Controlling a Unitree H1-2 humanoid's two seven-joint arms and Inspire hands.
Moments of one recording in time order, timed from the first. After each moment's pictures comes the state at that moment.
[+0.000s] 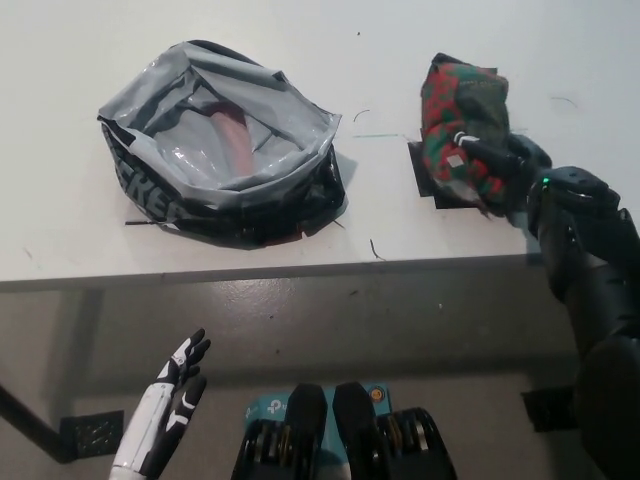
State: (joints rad) left_arm 0.09 0.18 -0.06 -0.06 0.19 -0.15 -0.08; right_arm -1.07 -0.11 -0.51 1.15 -0.13 0.30 0.14
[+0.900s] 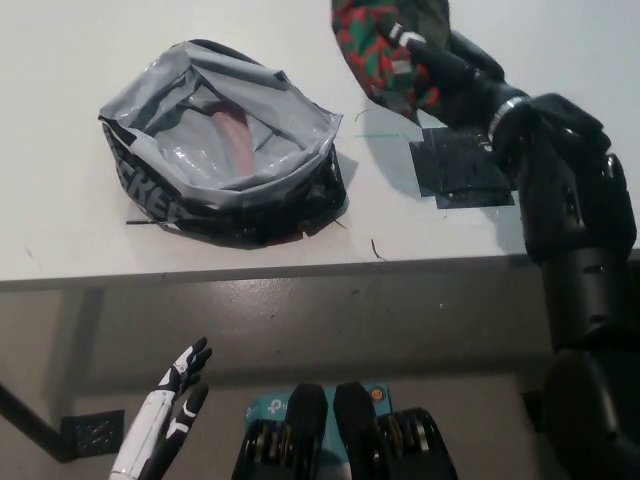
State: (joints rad) left_arm 0.10 0.19 -0.07 -0.06 0.19 -0.15 -0.09; right_arm -1.08 -0.04 -0.30 0.72 0.26 0.47 0.33
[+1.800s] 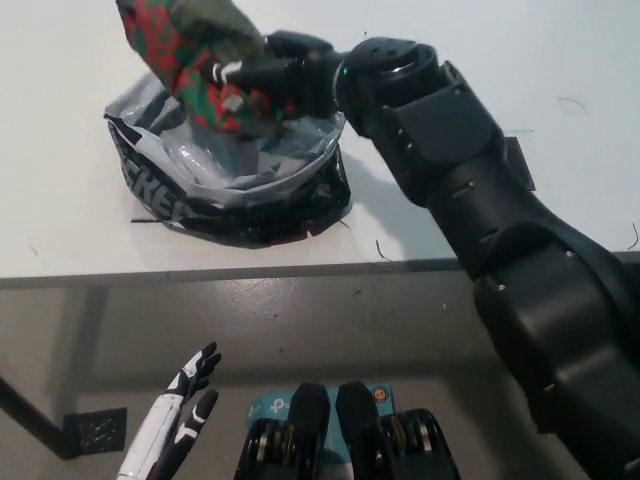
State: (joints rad) left_arm 0.10 0.20 -0.09 -0.06 0.19 -0.15 -0.10; right_arm -1.40 0.07 0.12 1.16 0.12 0.42 0.29
